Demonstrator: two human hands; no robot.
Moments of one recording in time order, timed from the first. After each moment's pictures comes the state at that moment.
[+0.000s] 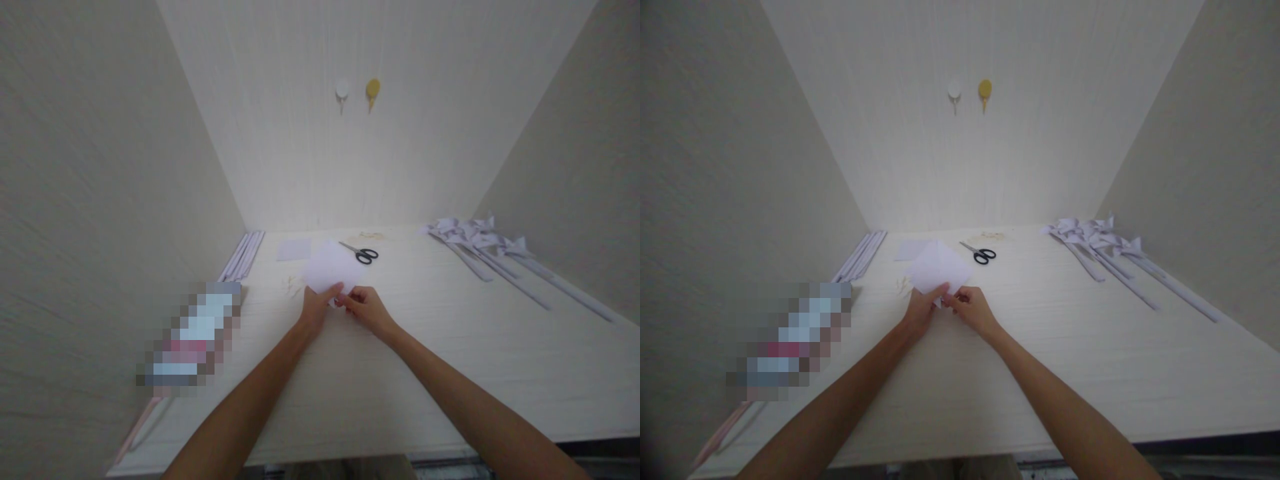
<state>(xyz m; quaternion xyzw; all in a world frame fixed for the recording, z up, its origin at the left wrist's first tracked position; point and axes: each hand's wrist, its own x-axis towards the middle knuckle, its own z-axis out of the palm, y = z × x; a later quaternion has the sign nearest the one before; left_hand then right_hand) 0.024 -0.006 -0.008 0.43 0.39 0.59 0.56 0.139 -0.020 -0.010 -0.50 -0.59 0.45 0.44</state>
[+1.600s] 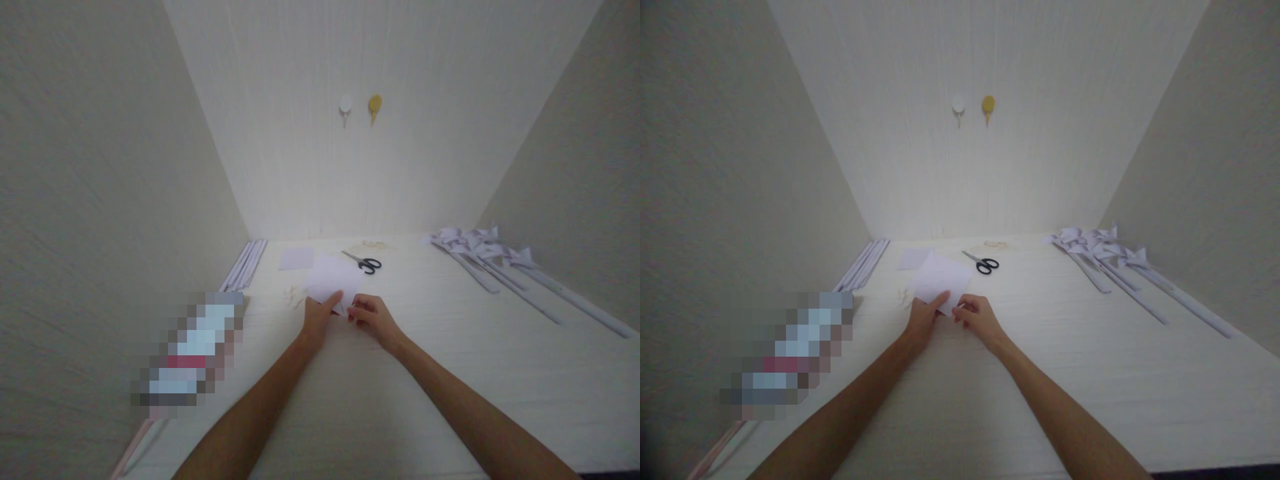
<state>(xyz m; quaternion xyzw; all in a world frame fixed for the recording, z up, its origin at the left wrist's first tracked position) 0.022 0.002 -0.011 0.41 0.46 0.57 0.54 0.143 -0.020 -0.006 -0.45 -0.55 0.52 0.47</state>
